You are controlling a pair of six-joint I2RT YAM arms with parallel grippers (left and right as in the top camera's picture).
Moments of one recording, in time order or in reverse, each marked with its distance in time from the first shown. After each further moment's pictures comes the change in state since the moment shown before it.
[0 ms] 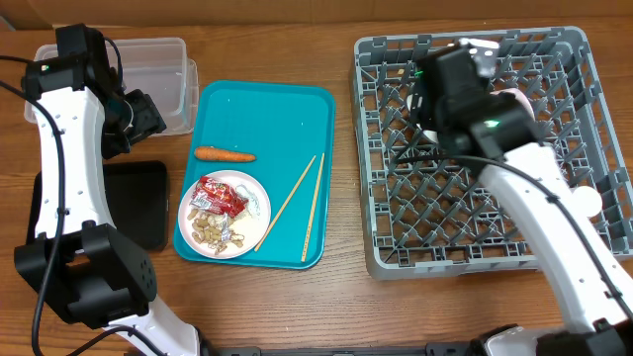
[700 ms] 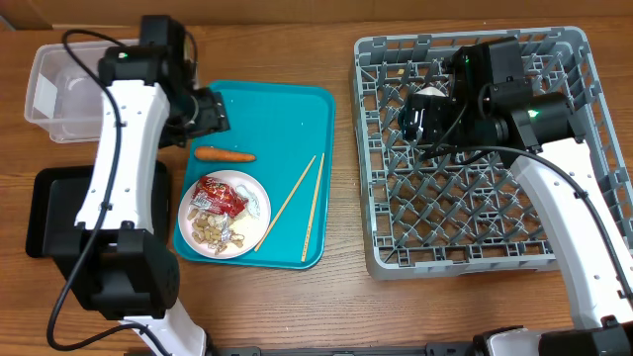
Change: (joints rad) left arm -0.265 0.001 0.000 -0.023 0.020 -0.017; right arm -0.143 -0.008 0.000 -0.061 -0.660 -0.159
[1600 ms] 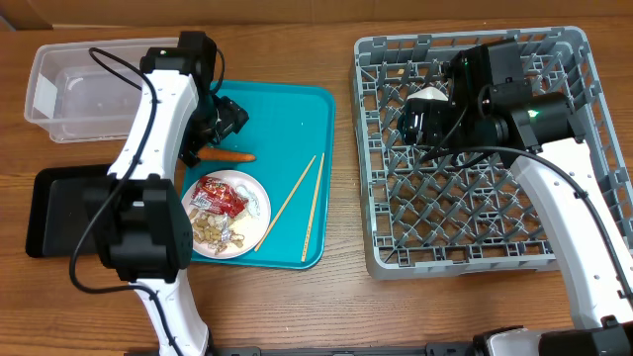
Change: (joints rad) left arm -0.033 0.212 0.000 0.031 -0.065 -0.561; right arm 0.000 0.000 0.000 -0.034 -0.011 0.000
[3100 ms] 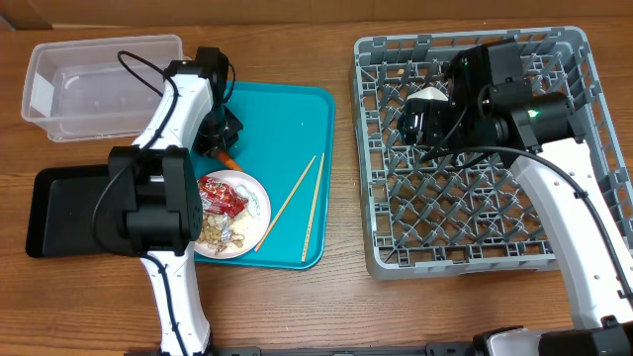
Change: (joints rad) left arm 0.000 0.183 0.002 0.150 -0.091 0.102; right arm 0.000 0.000 0.000 0.000 0.000 0.000
